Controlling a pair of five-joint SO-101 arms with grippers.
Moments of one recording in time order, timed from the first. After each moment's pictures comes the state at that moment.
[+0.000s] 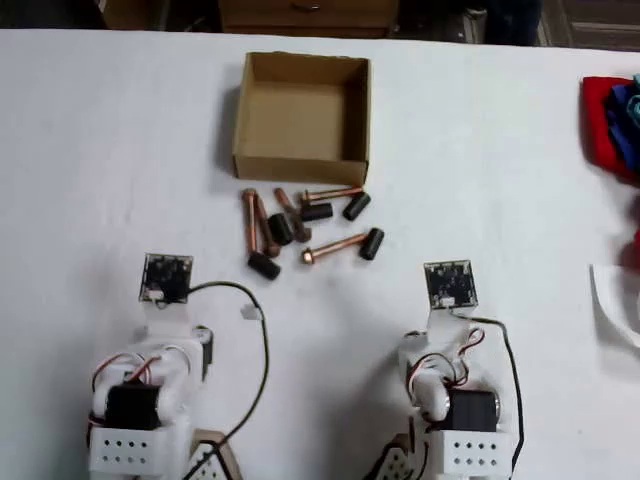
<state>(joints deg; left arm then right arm) -5.4 -103.1 96.0 74.5 1.9 -1.8 -101.1 96.5 72.2 8.3</state>
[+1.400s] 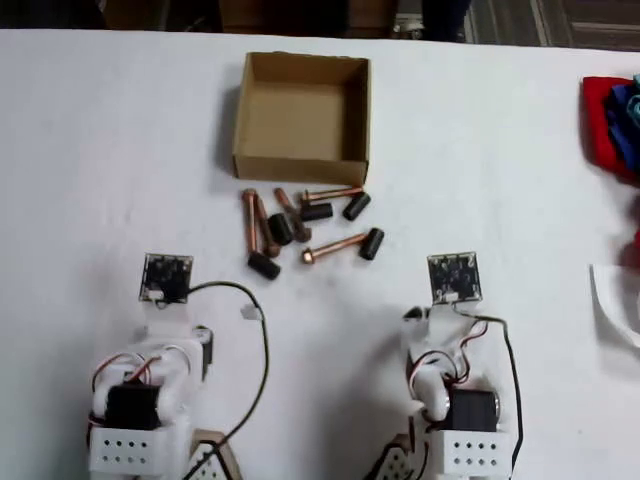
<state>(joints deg) -5.4 -103.1 96.0 74.5 1.9 -1.8 -101.1 96.5 61.6 8.7</state>
